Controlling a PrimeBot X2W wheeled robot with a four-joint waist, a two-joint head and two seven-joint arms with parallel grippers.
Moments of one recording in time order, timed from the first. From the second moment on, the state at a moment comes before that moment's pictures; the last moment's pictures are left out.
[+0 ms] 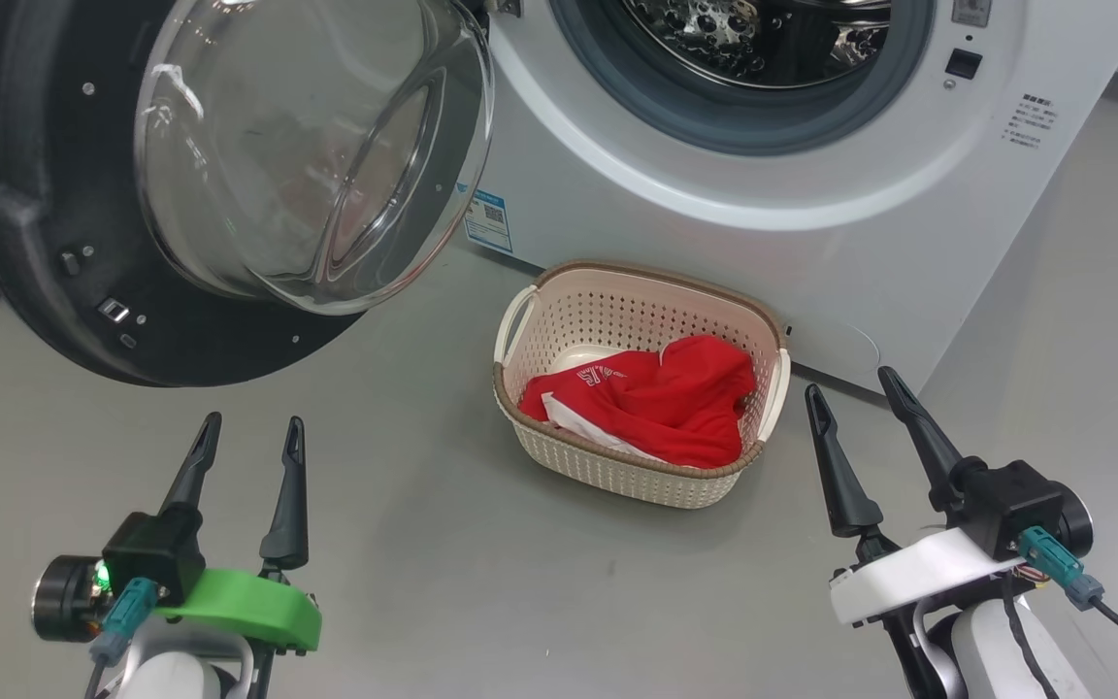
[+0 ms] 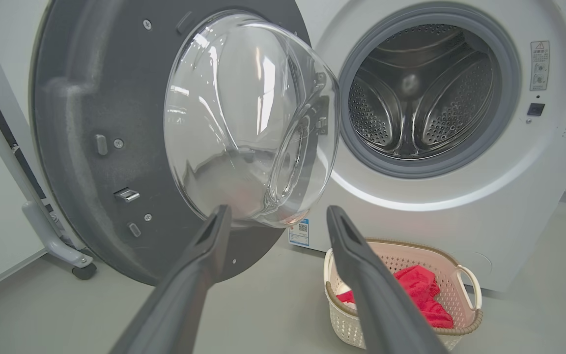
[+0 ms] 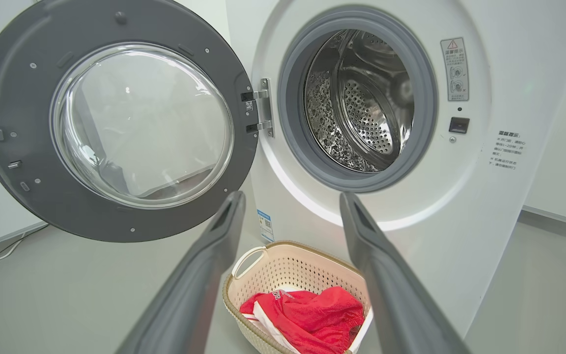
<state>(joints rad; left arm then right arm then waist) -0.12 0.04 -0.10 0.23 -0.21 -0.04 -0.25 -0.07 -0.05 0.17 0.14 0.21 0.10 -0.25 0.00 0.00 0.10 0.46</state>
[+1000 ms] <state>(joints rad) -0.08 0.04 -0.08 0.21 -0.21 -0.03 -0.25 -0.07 -0.05 0.20 0.16 0.21 0.11 -0.25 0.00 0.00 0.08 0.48</state>
